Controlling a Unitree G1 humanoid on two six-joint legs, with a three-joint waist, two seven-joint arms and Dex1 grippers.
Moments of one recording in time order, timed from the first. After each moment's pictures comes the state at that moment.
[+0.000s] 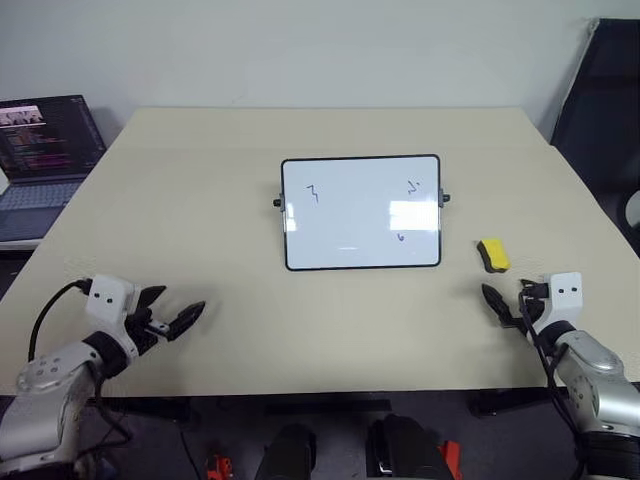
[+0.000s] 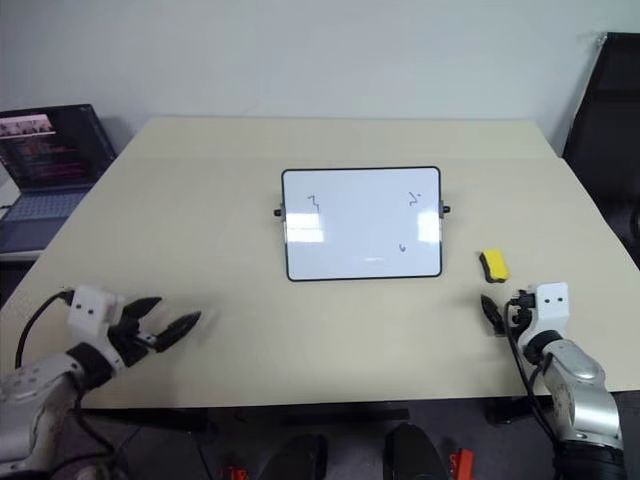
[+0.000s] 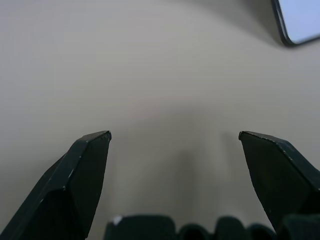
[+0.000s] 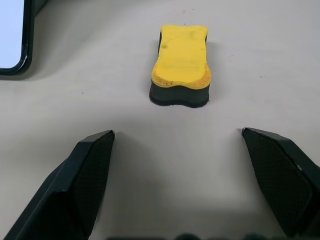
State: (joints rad) left arm 0.17 0.68 0.42 -0.09 -0.41 0.38 -0.74; right arm -0.02 -0.44 -0.30 0.01 0.30 0.33 0.42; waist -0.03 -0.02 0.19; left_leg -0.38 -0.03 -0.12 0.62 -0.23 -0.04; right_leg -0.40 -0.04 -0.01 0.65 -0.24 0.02
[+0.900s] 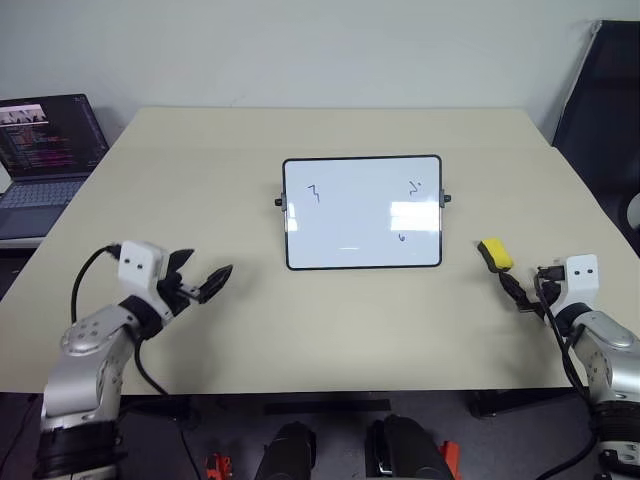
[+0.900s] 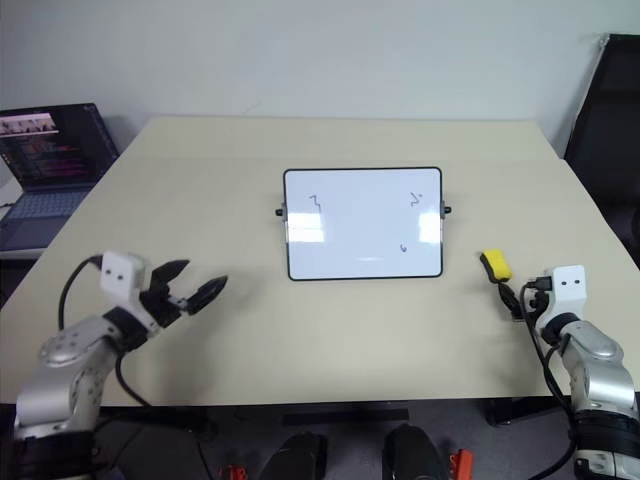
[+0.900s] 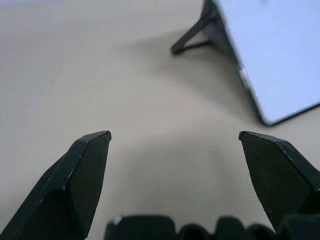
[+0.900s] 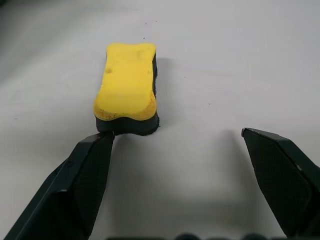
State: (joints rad) left arm -0.16 0.61 0.29 -0.05 -0.39 0.34 -0.68; right arm -0.18 -0.57 -0.31 0.23 0.29 0.31 0.48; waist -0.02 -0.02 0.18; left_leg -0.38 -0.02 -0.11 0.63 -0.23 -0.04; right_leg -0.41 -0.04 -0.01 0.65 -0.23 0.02
